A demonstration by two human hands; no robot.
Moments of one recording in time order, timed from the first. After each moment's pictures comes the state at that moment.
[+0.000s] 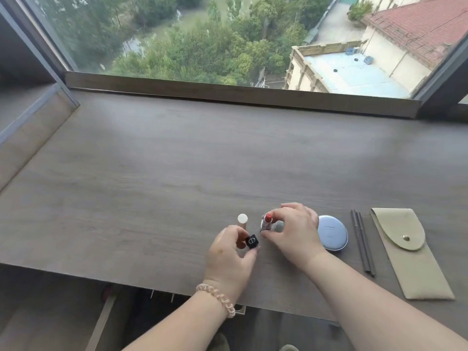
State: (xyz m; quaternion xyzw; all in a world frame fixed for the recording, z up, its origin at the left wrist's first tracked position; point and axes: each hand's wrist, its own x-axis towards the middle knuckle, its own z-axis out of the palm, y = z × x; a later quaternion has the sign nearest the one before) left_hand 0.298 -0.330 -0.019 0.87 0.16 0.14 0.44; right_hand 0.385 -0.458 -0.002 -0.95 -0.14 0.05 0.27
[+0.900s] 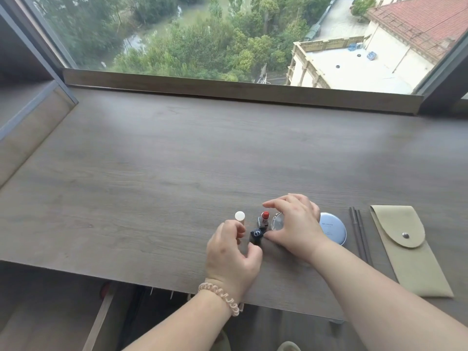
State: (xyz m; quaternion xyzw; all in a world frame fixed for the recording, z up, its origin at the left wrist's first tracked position) left_hand 0.300 -0.343 -0.015 0.87 0.18 0.23 0.41; right_hand 0.398 -0.467 0.003 -0.96 -0.18 0.09 0.21
